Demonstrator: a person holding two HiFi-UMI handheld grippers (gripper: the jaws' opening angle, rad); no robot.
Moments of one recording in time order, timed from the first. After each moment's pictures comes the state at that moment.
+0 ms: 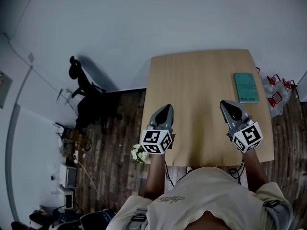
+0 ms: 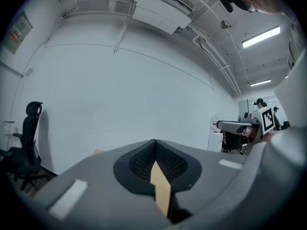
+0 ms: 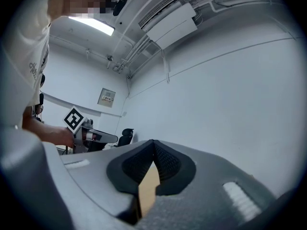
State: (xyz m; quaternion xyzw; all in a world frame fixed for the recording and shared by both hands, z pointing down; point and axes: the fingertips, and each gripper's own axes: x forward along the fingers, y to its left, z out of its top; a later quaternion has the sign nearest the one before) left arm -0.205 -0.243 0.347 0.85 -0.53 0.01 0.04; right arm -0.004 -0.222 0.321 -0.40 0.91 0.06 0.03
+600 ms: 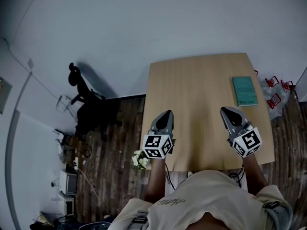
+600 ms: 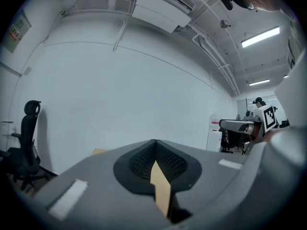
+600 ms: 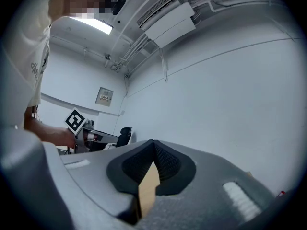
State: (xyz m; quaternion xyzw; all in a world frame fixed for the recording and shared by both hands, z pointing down) left arm -0.209 -0.249 0.361 0.85 -0.53 0.02 0.05; right arm -0.002 -0.220 0.332 -0.41 0.91 0.05 0.02
